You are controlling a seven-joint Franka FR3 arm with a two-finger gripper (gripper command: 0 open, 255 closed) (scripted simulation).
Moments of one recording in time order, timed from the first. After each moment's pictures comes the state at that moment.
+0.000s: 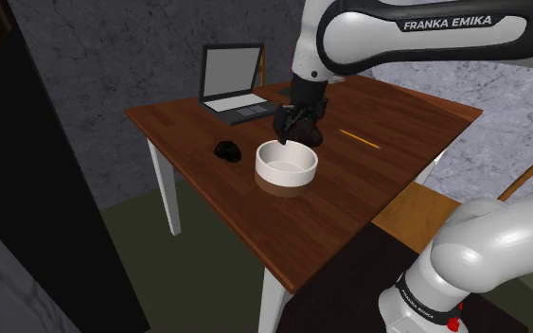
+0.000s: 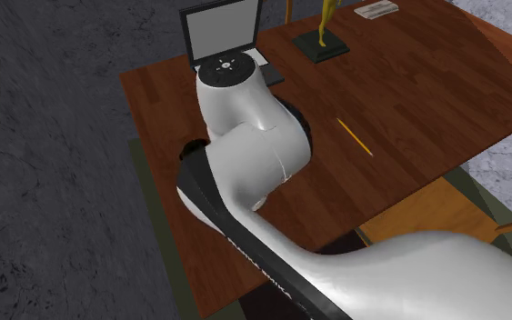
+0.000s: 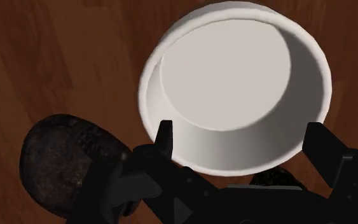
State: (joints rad) arm -0.03 -0.52 0.27 -2.26 0.07 1.85 0.24
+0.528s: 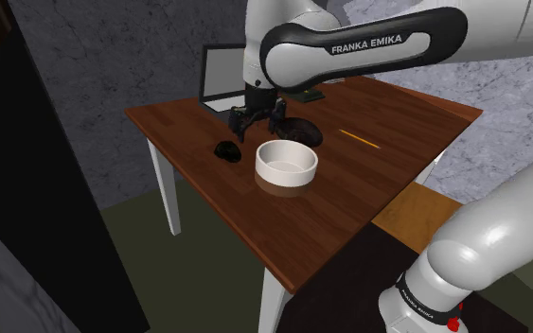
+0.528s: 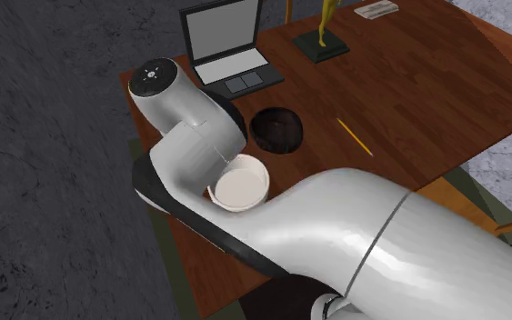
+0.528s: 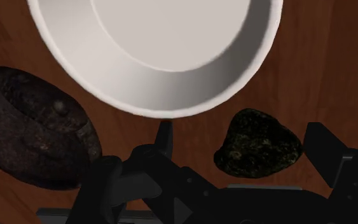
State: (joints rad) arm -0.09 -0.23 0.45 -2.06 -0.09 1.98 0.55
